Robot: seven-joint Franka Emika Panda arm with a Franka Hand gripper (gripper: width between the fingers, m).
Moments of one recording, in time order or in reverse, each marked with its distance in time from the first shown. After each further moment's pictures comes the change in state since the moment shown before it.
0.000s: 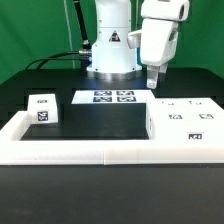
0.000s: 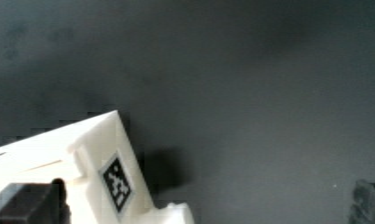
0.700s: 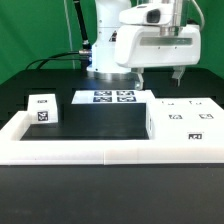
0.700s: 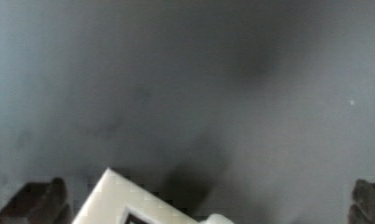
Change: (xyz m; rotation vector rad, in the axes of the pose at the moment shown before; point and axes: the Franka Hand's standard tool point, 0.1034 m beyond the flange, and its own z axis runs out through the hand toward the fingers) arm 0.005 -0.014 0.012 0.041 0.064 0.744
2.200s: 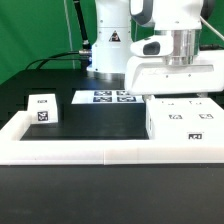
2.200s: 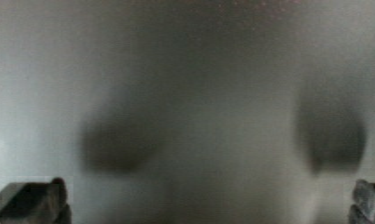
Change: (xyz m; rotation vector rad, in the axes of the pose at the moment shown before) arm 0.026 -0.022 0.049 0.043 0.018 0.379
